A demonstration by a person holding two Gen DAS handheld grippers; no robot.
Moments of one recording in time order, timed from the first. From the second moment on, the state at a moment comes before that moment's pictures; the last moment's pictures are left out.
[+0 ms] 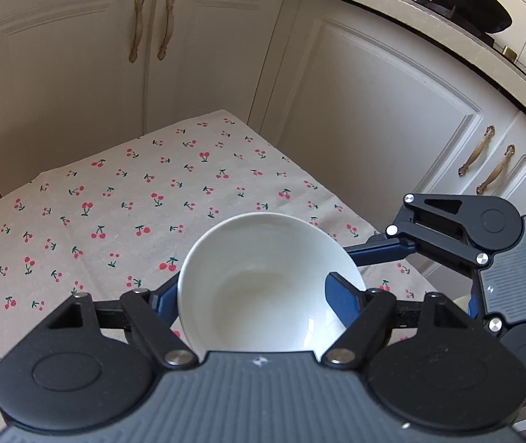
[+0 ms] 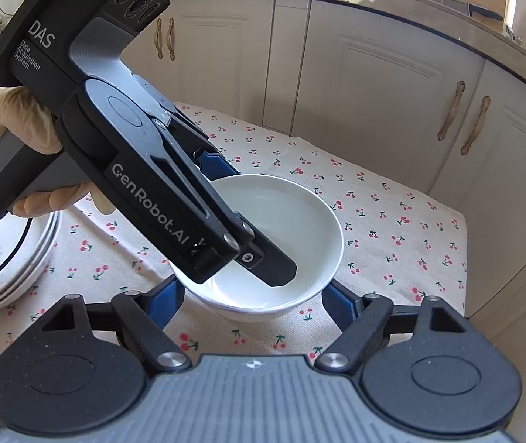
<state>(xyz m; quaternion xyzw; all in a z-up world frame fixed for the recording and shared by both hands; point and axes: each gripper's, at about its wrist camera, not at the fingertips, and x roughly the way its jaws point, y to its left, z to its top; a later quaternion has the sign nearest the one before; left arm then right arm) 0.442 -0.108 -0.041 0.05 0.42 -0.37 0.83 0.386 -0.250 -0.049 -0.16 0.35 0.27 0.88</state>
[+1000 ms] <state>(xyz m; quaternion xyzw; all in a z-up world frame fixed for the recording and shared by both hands) 0.296 -0.098 0.013 0.06 0.39 -0.38 0.84 0.243 -0.236 -0.004 -0.15 0.34 0.25 0.89</state>
